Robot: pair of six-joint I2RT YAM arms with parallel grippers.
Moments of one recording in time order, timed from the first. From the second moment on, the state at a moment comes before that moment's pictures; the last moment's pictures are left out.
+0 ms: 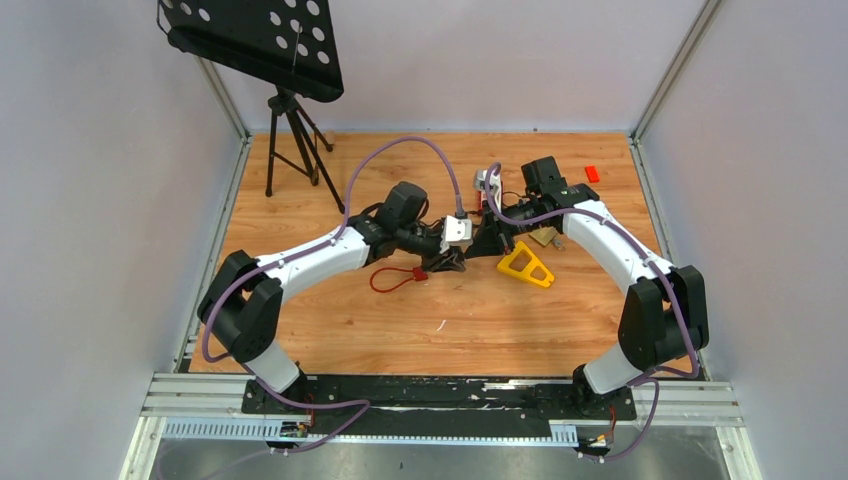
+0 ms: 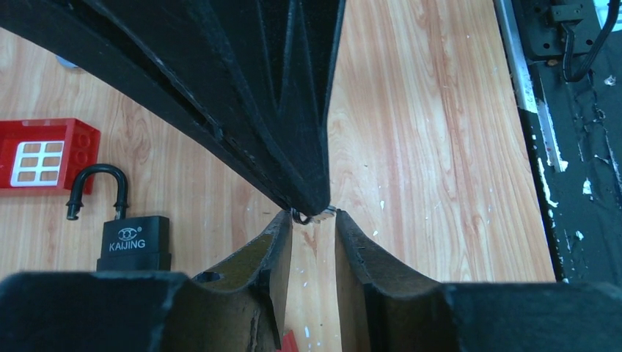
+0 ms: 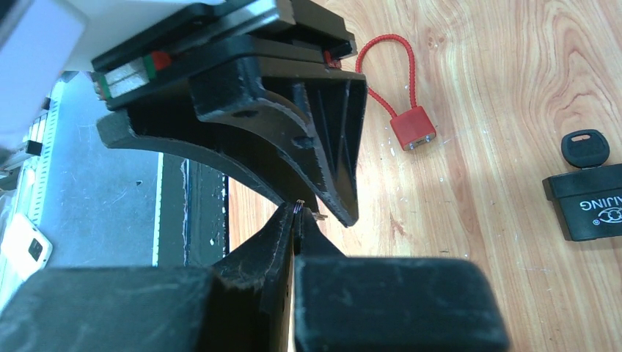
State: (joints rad) left arm -0.74 1.61 1.12 -0.18 0.77 0.57; right arm 0.33 1.55 1.22 -0.72 -1.12 -0.52
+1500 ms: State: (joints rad) left arm -0.74 1.63 1.14 -0.27 0.76 0.59; right arm 0.32 1.53 1.22 -0.72 -1.04 -0.55
